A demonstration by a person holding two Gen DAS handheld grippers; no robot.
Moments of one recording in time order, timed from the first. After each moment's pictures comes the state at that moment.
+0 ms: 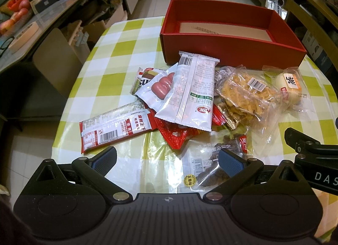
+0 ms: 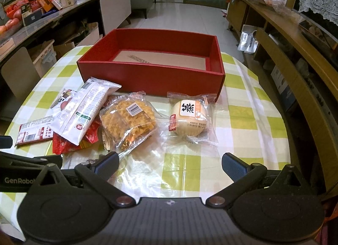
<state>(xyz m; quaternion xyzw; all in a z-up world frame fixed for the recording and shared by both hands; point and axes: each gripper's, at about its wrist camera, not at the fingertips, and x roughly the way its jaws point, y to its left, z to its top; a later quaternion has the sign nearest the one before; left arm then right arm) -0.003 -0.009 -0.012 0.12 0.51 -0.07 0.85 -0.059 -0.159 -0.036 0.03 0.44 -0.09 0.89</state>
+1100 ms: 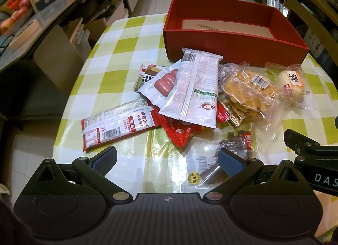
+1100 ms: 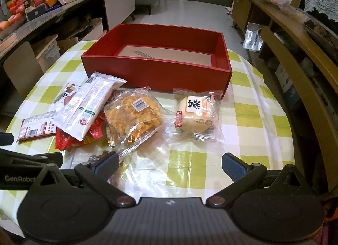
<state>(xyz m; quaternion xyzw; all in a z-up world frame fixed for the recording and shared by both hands) -0.002 -0.002 -0.015 0.12 0.51 -0.07 0.85 -0.055 -0.155 -0.037 0.03 0.45 -0.08 0.89</state>
